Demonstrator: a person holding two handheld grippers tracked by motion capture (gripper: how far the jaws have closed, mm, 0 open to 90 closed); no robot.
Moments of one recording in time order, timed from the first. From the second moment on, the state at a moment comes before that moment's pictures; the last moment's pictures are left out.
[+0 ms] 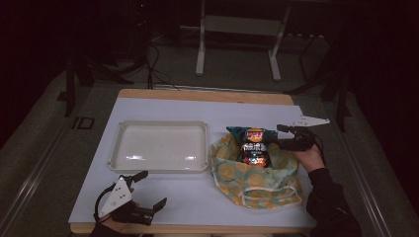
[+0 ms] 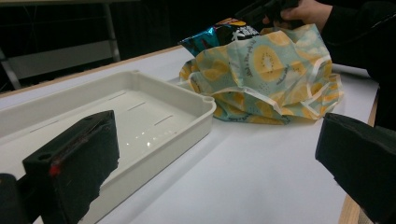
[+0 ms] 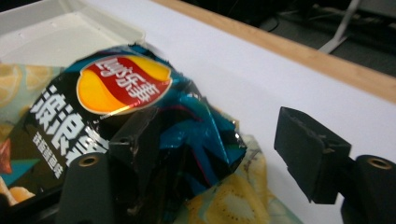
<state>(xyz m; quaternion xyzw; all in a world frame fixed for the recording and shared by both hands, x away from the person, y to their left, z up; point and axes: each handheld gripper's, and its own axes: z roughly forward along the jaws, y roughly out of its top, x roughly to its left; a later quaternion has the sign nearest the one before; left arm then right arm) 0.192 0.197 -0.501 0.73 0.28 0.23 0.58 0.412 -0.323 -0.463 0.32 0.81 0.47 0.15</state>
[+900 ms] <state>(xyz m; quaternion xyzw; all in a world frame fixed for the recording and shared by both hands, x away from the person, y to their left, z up) 0.193 0.196 -0.503 0.74 0.28 0.22 0.57 0.426 -0.311 -0.481 0.29 0.85 0.42 0.10</state>
